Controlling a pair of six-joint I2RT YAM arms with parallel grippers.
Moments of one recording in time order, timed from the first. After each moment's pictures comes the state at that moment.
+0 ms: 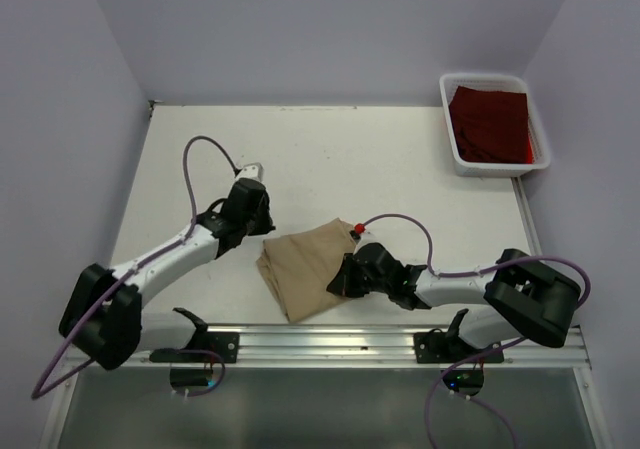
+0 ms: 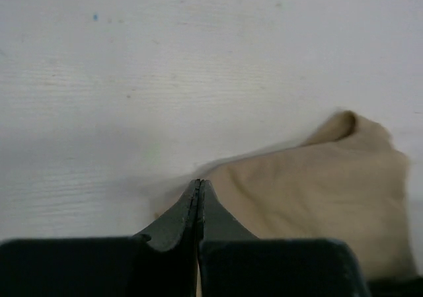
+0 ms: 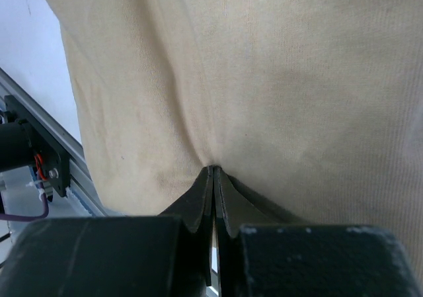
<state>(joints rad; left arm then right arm) -0.52 1.38 0.75 -0.27 -0.24 -0.57 1.00 1.41 0.38 0.31 -0.04 0.95</state>
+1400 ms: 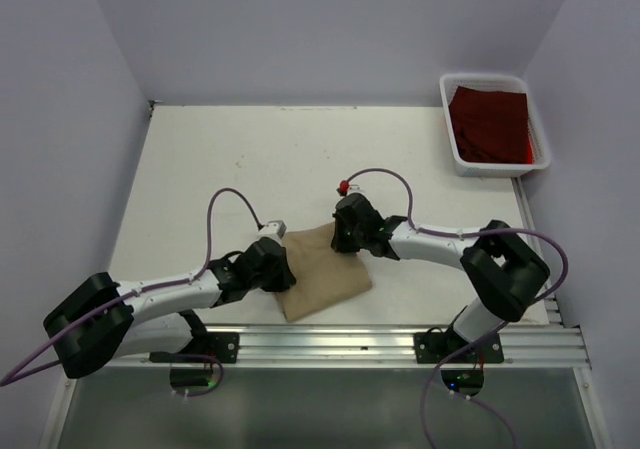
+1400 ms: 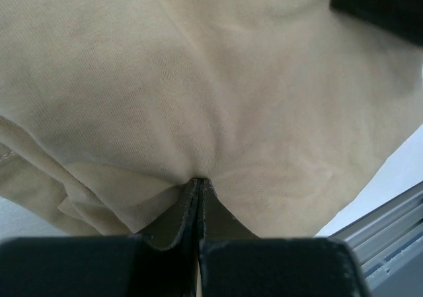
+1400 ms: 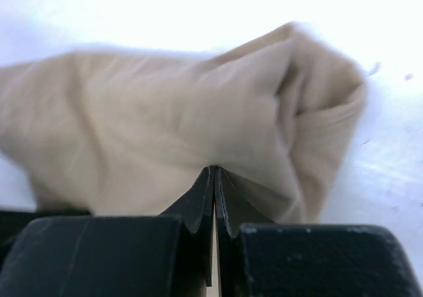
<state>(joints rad) -0.88 1.17 0.39 -0.07 -0.09 -0.84 0.84 1.58 0.82 -0.09 0.08 0.66</state>
